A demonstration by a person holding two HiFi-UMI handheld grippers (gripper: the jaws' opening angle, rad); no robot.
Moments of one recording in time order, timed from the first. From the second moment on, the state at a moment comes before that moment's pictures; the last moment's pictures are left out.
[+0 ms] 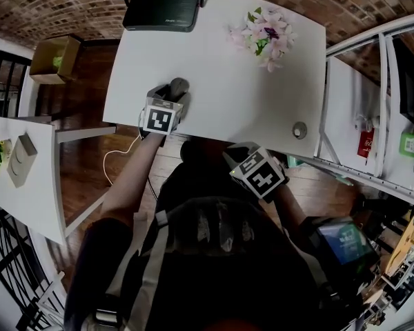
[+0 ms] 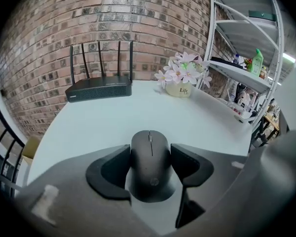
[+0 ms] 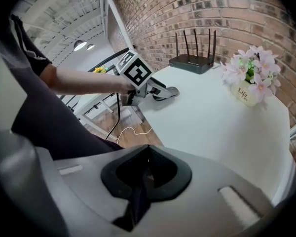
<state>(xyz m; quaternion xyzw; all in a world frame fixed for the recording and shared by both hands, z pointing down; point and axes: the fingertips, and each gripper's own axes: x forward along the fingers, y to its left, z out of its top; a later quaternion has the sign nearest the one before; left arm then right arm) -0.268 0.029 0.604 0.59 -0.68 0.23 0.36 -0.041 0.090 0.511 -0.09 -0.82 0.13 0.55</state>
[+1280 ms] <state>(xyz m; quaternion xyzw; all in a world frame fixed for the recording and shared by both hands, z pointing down) -0.368 0.112 0.604 0.53 -0.73 0.20 0.37 -0.078 0.131 0.512 -0.10 -0.81 0.11 0.56</state>
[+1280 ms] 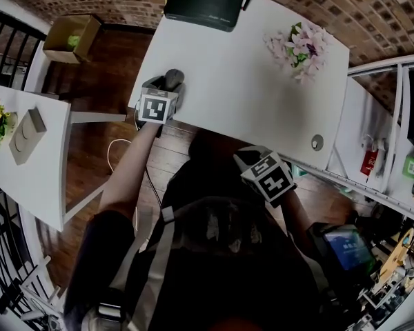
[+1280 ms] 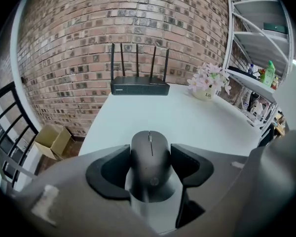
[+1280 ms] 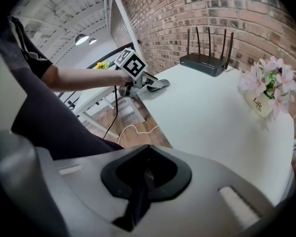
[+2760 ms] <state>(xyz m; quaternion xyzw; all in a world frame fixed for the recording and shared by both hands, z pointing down) -0.415 0.156 0.602 0.48 -0.75 0.19 0.40 -0.075 0.129 0.512 -0.09 -0.83 0.12 0.54</state>
